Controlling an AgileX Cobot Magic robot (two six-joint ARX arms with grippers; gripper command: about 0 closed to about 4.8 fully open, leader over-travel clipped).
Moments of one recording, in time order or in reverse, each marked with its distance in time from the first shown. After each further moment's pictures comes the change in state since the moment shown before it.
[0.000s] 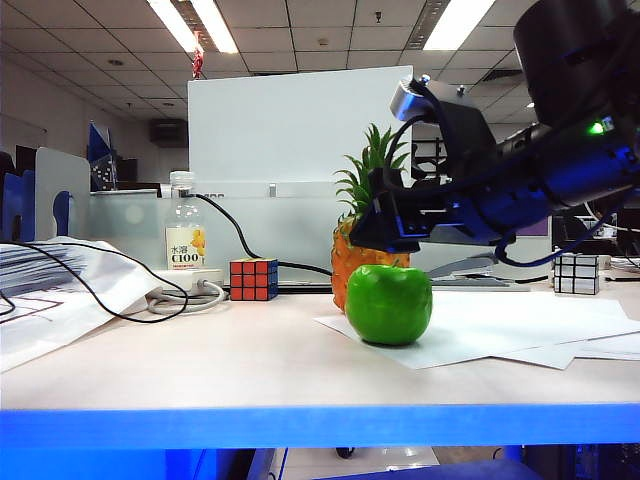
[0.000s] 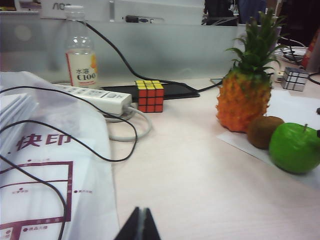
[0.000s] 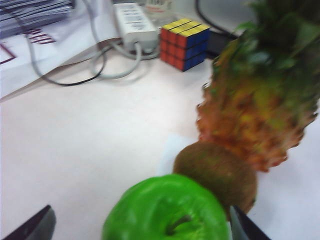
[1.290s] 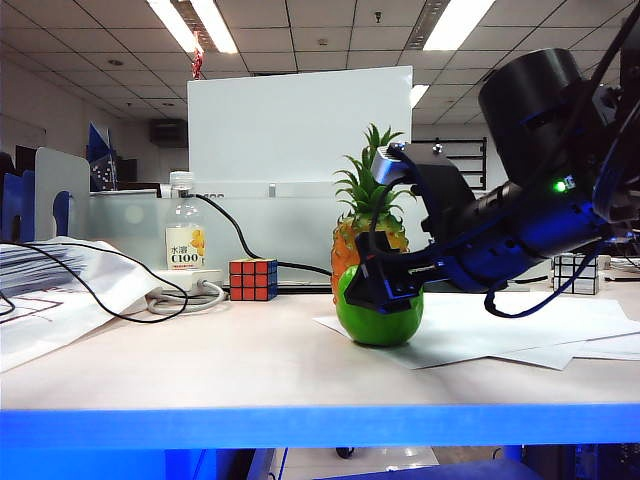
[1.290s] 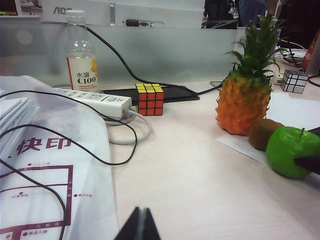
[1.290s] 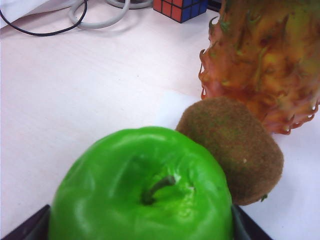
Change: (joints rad) left arm 0.000 0.000 0.000 0.011 0.000 0.001; right arm 0.001 0.162 0.053 -0.013 0.031 -0.024
